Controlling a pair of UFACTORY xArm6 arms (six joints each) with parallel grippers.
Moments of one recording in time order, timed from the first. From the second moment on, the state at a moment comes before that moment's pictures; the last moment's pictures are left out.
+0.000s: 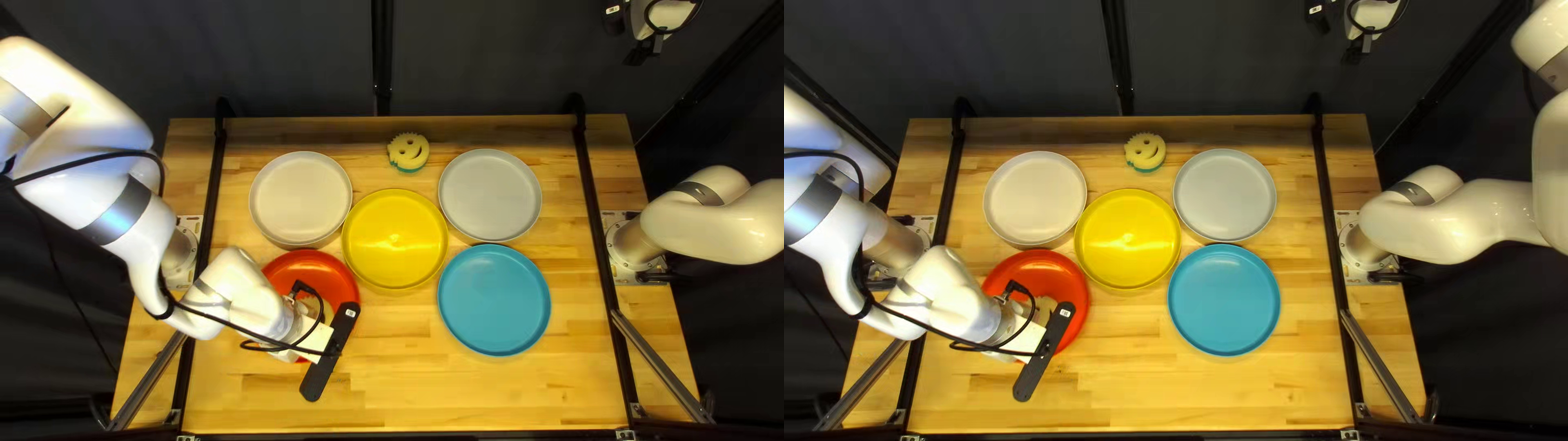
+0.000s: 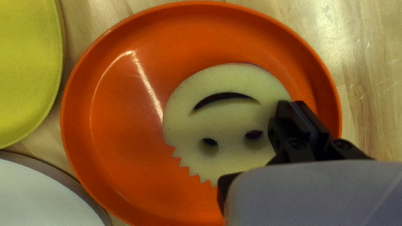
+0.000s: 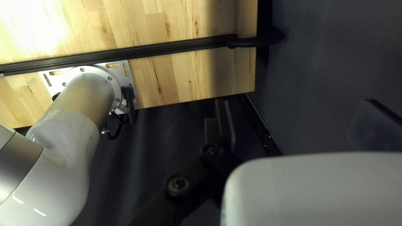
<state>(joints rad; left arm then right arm) -0.59 -0.06 -0.54 0.05 0.52 -0.18 -1.01 -0.65 -0.96 -0.12 1.56 -0.92</state>
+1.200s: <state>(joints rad) -0.53 -0.15 -0.44 0.03 0.53 -0.14 -1.01 -0.65 -0.96 -0.12 1.56 -0.92</state>
